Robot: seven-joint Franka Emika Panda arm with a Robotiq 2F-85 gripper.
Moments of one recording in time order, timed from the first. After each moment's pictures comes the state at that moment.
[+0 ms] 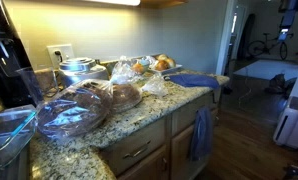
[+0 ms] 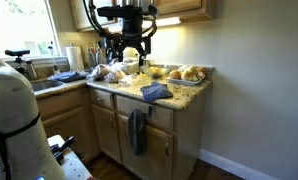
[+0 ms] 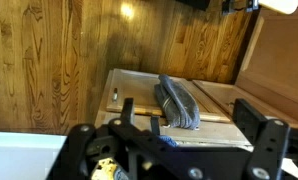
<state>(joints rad) 0.00 -0.59 -0.28 -2.37 -0.04 1.74 -0.50</state>
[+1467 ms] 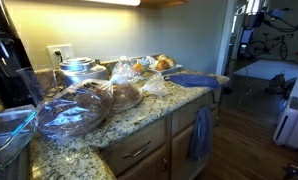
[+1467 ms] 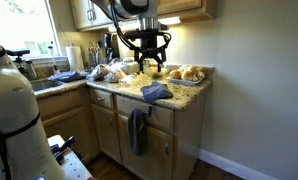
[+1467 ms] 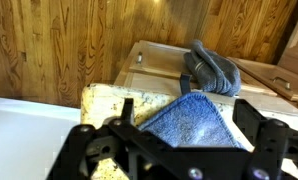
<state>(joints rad) 0.00 -0.26 -0.17 -2.25 -0.04 2.06 -0.42</state>
